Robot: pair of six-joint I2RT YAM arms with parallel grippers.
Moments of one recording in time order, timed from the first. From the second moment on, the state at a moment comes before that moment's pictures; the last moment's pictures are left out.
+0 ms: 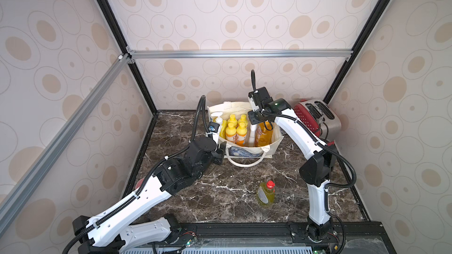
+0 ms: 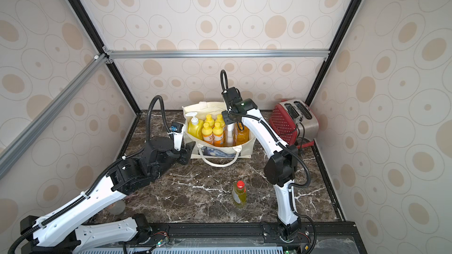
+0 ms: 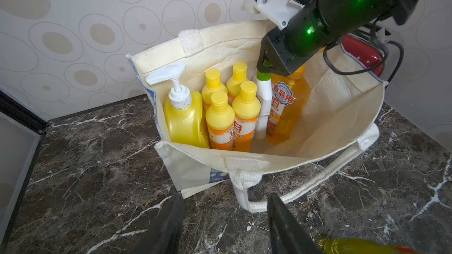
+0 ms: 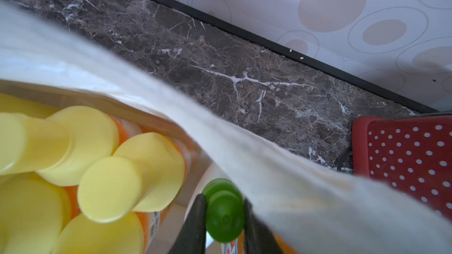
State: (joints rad) left arm -0.89 1.04 1.17 -0.60 -0.49 -0.24; right arm 0.51 2.08 2.21 -1.02 0.19 0.08
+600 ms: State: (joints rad) left arm -0.89 1.04 1.16 -0.61 -0.49 -0.24; right arm 0.51 2.03 2.03 -0.86 0.20 0.09
